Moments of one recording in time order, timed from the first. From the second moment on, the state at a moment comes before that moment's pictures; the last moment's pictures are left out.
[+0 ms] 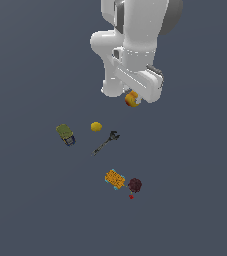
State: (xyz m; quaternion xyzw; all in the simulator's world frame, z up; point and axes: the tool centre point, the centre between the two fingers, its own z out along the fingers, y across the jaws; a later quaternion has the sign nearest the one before) arm -0.078 0.069 0.312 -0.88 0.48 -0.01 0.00
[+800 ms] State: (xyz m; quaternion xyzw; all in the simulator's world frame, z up) arm -0.061 0.133 0.414 -0.88 0.47 0.00 0.00
